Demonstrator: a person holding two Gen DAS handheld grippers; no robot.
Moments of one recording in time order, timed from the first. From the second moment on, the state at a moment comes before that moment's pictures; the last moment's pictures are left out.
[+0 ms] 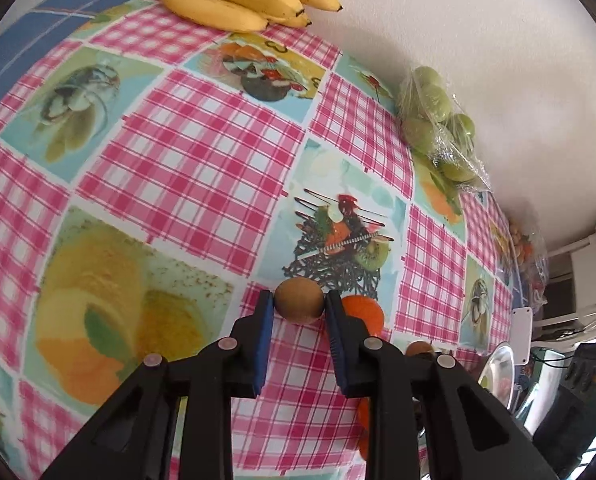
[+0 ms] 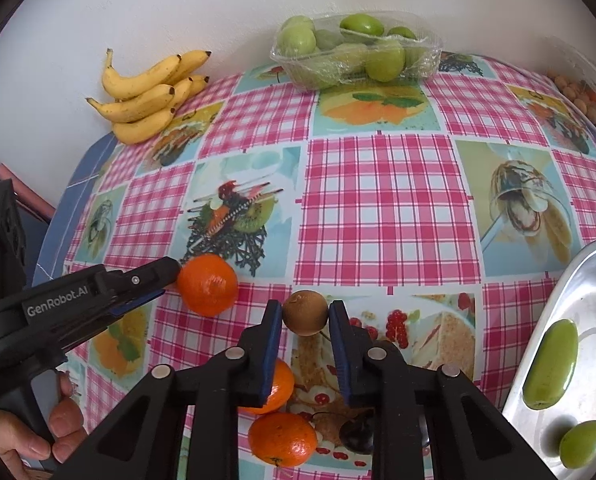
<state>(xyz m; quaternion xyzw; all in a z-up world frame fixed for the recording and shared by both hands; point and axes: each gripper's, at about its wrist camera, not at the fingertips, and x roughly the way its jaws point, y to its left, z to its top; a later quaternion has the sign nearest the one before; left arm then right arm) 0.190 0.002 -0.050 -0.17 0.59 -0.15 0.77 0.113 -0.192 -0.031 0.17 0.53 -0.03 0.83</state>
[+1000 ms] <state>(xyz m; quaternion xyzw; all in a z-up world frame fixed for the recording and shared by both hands) 0.136 -0.040 0.016 -0.02 0.54 -0.14 0.83 0.043 -0.235 0.021 0.21 0.53 -0.13 0.81</state>
